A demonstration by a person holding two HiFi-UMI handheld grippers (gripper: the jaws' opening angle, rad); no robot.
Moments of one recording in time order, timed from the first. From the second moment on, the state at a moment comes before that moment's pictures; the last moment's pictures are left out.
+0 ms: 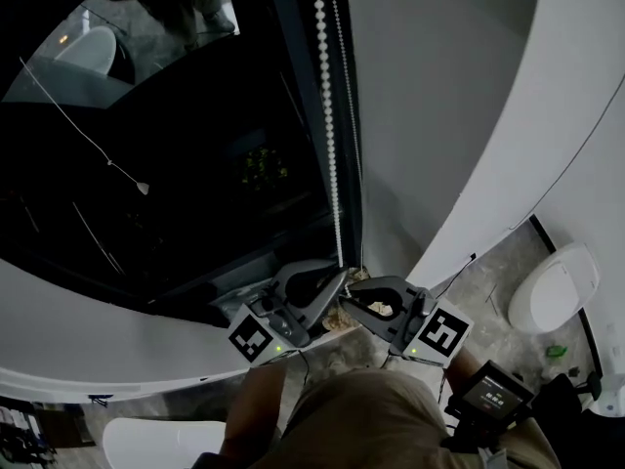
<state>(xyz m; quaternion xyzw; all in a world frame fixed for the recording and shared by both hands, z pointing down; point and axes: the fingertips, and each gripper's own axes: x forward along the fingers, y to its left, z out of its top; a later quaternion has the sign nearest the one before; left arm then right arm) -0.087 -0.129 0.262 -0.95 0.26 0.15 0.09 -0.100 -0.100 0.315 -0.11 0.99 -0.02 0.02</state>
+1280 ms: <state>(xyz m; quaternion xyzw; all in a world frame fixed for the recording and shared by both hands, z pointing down) -0.083 -0.112 0.374 -0.98 0.17 0.05 -0.01 -0.085 -0.137 0.343 -0.21 0.98 -0.04 -0.01</state>
